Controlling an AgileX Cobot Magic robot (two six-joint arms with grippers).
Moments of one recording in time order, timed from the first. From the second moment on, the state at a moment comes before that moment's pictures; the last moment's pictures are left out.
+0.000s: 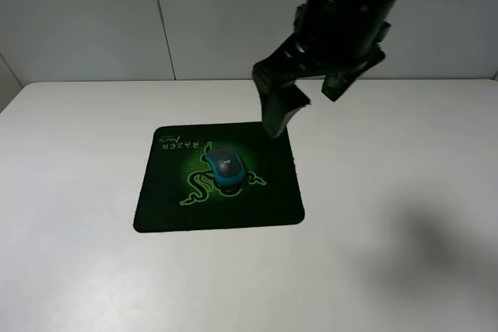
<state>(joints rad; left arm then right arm) -0.03 -0.01 -0.49 -0.07 1.06 0.08 0.74 1.55 -1.40 0.06 1.21 0.06</state>
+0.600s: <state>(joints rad) -0.03 -0.01 -0.49 -0.07 1.06 0.08 0.74 0.85 -0.94 0.01 1.22 0.05</state>
